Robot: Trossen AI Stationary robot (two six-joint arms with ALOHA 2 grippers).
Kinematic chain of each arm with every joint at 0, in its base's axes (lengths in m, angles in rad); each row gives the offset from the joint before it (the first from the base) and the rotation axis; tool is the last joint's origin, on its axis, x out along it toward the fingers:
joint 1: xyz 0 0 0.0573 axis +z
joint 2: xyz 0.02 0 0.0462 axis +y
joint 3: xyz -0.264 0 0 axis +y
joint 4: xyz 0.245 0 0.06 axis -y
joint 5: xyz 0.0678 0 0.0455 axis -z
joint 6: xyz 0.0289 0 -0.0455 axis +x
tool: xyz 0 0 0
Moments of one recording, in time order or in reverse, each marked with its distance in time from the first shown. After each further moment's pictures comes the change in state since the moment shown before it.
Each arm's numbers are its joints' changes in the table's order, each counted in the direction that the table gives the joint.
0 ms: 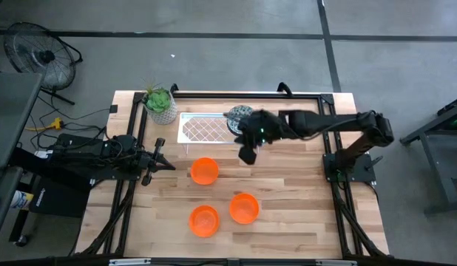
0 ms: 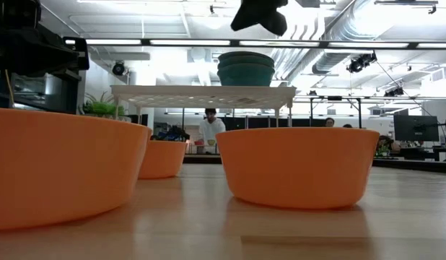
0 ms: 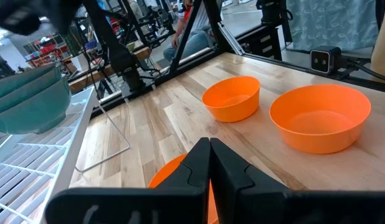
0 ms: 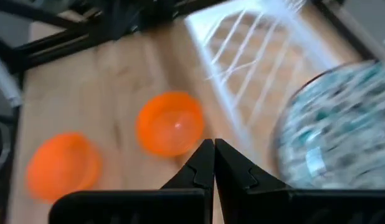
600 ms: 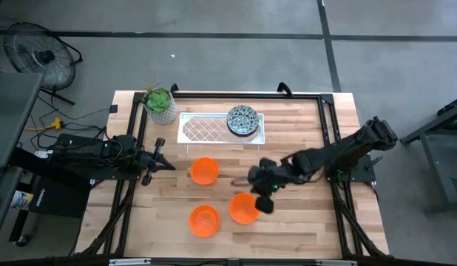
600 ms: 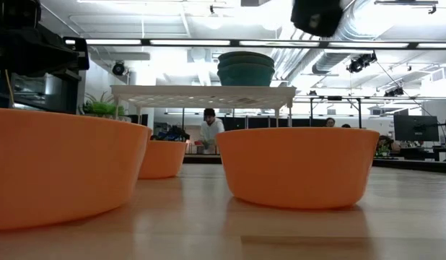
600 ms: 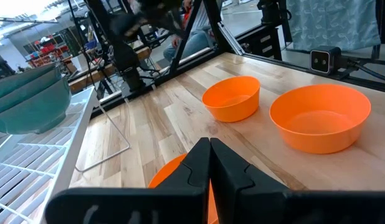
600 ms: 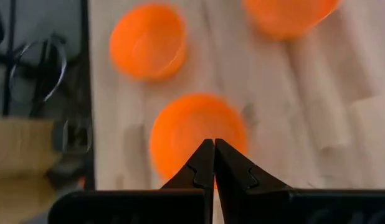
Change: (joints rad) left arm 0.000 0.000 0.000 0.000 0.000 0.000; right arm 0.380 0.001 0.192 -0.009 -0.032 0.265
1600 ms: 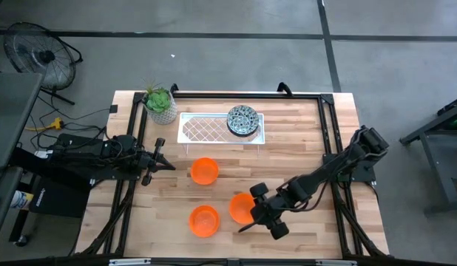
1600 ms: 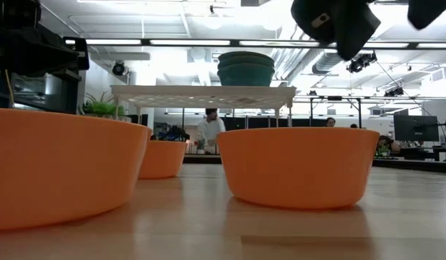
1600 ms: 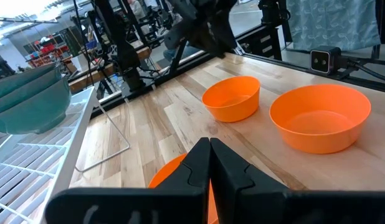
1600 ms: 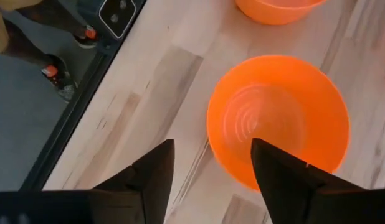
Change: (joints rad) left arm 0.000 0.000 0.000 0.000 0.000 0.000; right arm 0.171 0.150 0.048 0.118 -0.042 -0.473
